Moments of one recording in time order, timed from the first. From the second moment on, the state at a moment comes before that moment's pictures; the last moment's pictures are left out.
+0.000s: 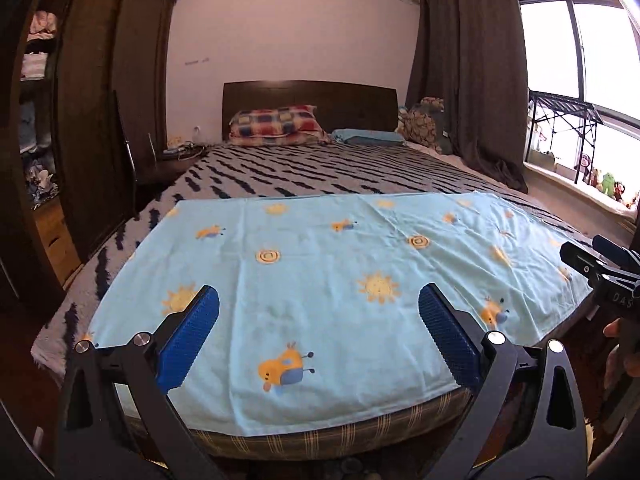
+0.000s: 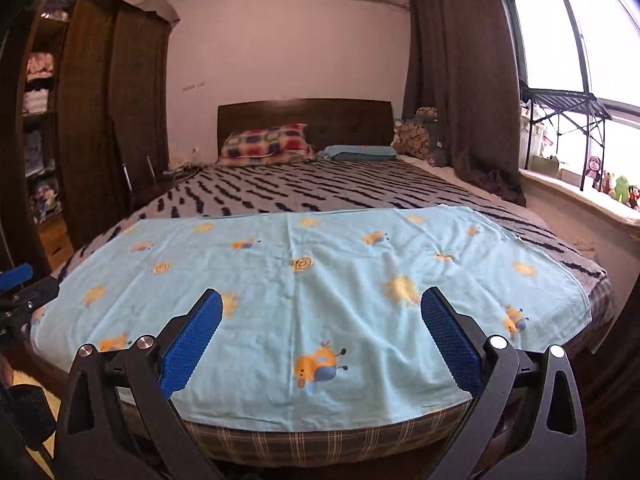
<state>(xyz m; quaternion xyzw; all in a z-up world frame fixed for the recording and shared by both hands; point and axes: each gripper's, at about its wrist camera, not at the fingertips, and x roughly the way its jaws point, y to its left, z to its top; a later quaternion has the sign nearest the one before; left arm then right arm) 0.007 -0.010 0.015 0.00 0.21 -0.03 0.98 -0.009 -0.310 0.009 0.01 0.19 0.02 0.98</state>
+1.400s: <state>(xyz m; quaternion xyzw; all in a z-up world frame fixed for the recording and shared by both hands) 0.000 -0.016 0.024 0.00 0.20 -0.03 0.98 -0.020 -0.299 0.024 0.00 0.16 0.01 0.99</state>
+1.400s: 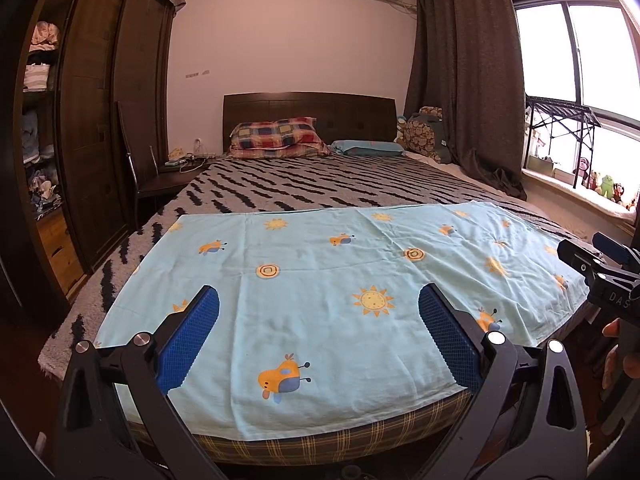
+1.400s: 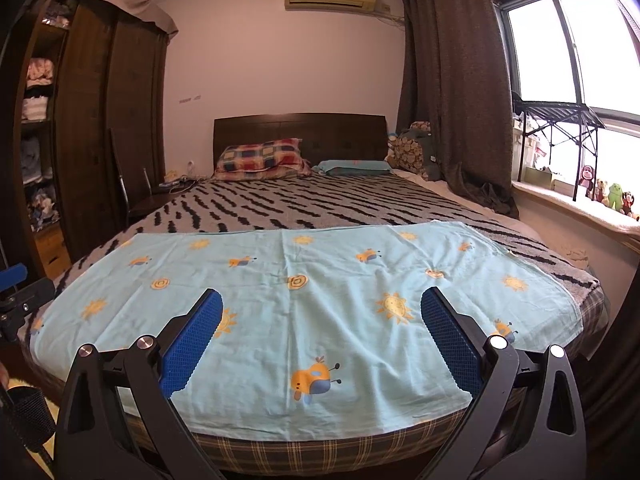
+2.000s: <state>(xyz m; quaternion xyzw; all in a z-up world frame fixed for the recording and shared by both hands) 0.000 -0.017 0.021 0.00 0.20 -0.03 0.98 -0.018 -0.291 0.020 0.01 0.17 0.01 0.98</state>
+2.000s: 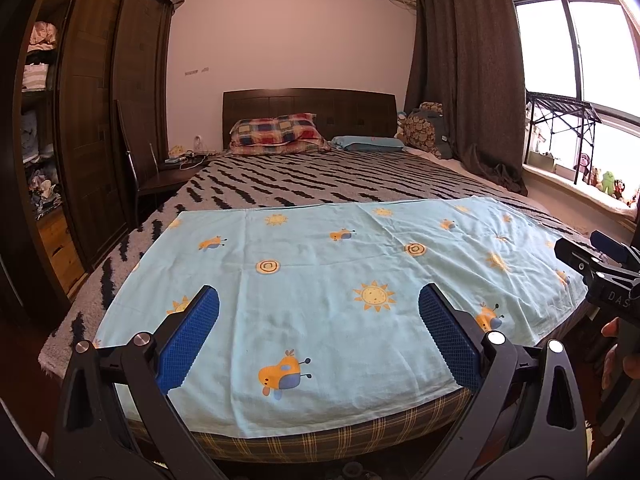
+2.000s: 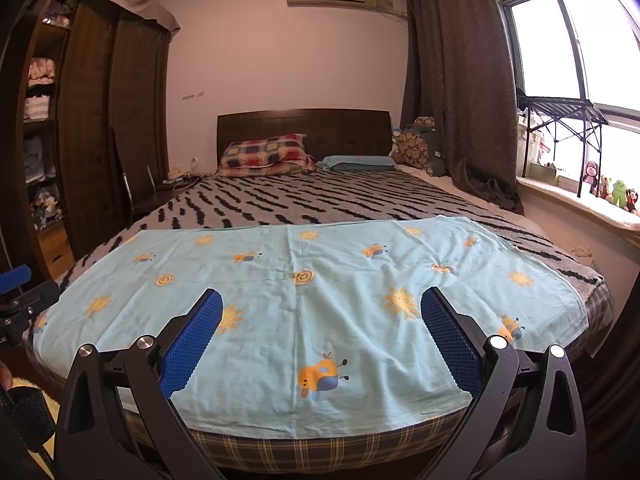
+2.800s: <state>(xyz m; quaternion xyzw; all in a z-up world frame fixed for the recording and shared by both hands) 0.006 -0.017 0.018 0.00 0.21 -0.03 0.98 -0.014 -0.293 0.019 0.01 0.18 0.01 0.98</state>
